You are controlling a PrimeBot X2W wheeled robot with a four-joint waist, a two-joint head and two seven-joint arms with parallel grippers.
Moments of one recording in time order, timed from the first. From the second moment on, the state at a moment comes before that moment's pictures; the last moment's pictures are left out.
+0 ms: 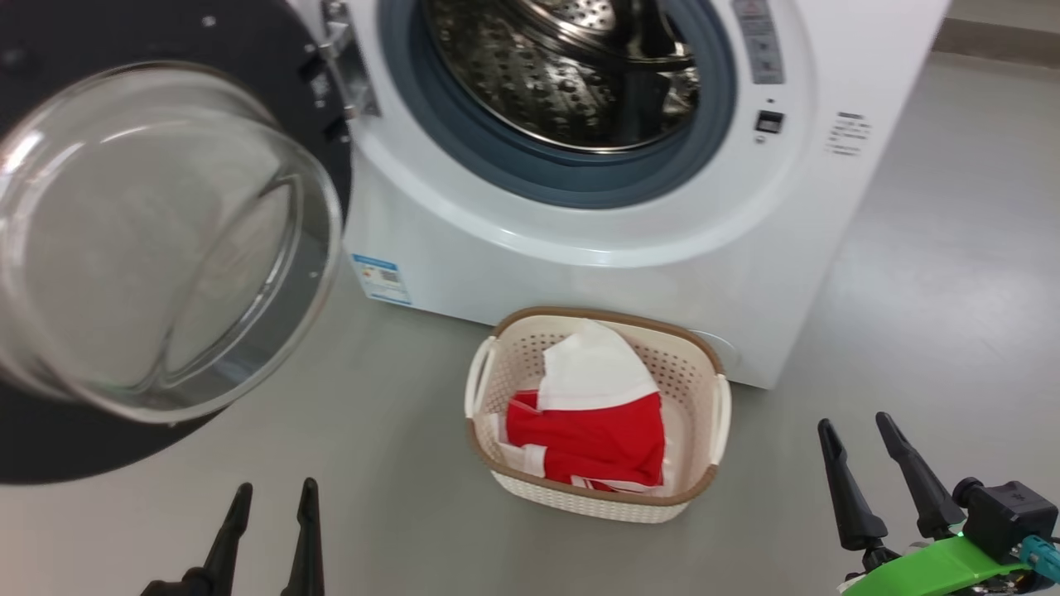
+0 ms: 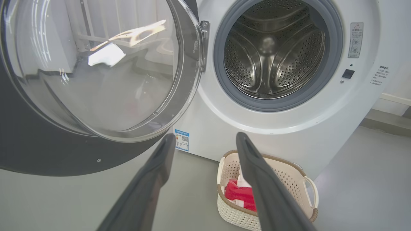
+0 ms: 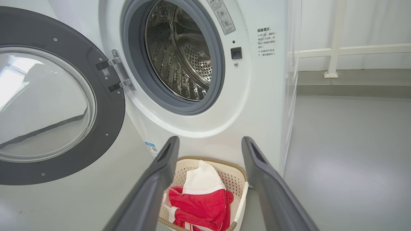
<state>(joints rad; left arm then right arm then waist) 0.05 0.04 0.00 0.17 -0.26 -0.04 -0.26 0.04 -0.13 0.03 0.21 0.43 0.12 -0.26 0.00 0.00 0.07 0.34</state>
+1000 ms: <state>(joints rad) 0.13 0.04 0.00 0.08 -0.31 0.03 -0.26 -0.01 -0.17 0.17 0.27 0.47 0.12 -0.26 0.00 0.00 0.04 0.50</state>
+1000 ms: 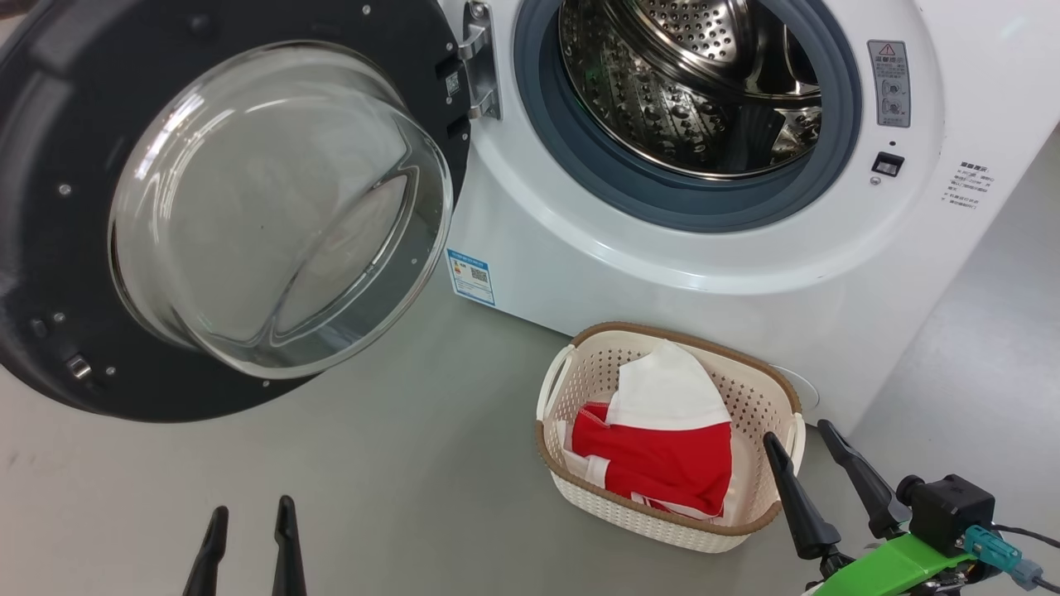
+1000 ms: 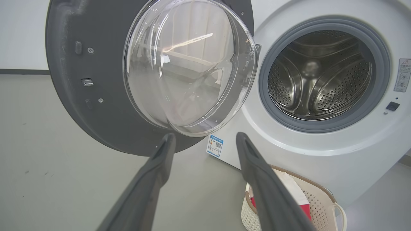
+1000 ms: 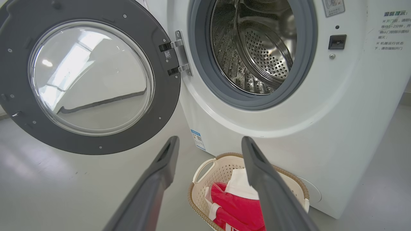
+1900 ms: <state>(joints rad) -0.25 0.21 0.30 -0.11 -0.30 -0.11 -0.26 -0.01 -0.17 0.14 0.25 0.47 0.12 -0.26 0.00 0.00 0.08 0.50</state>
